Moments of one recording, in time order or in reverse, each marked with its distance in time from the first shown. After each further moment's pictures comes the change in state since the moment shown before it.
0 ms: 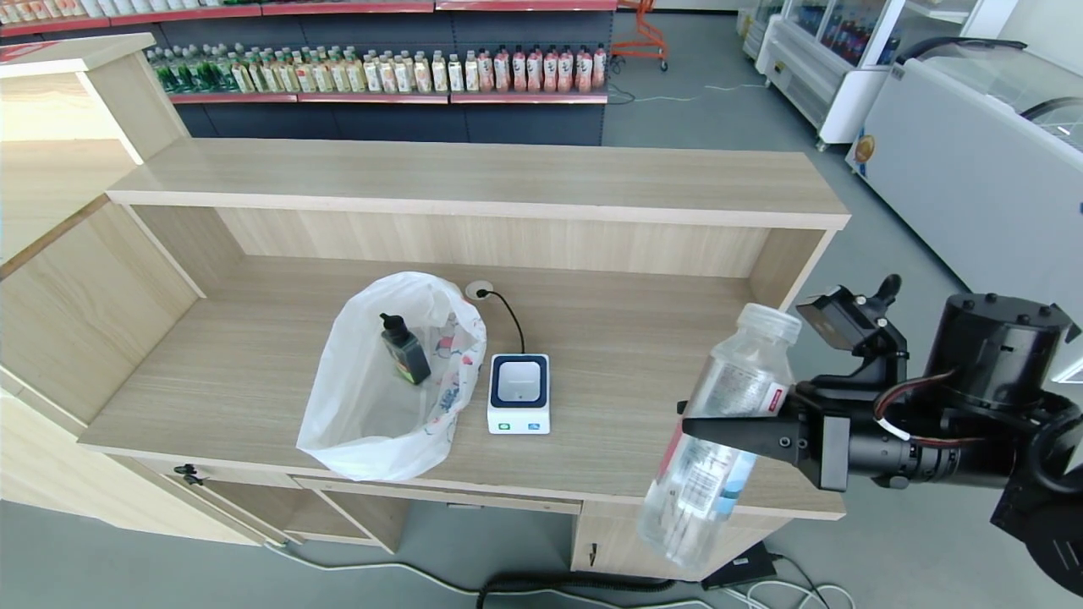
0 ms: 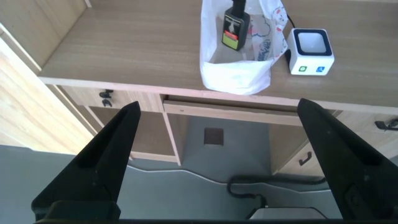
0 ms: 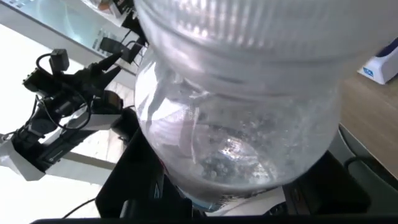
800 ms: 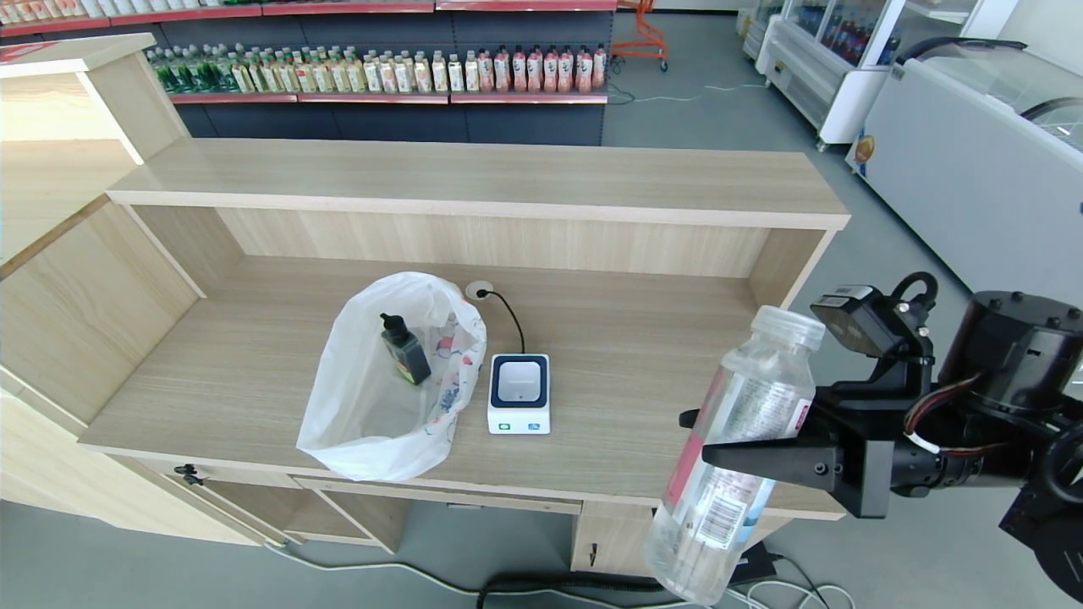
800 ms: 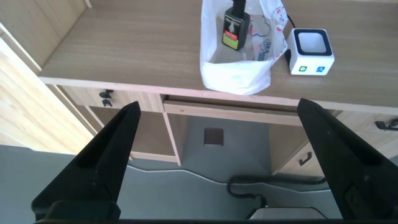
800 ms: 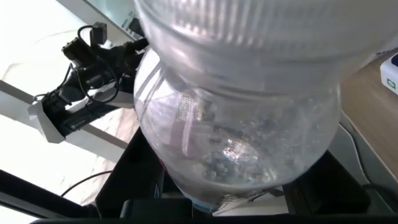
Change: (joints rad) left arm 0.000 0.000 0.000 0.000 0.000 0.000; right arm 0.007 -0.011 0.021 -0.082 0.151 -0.033
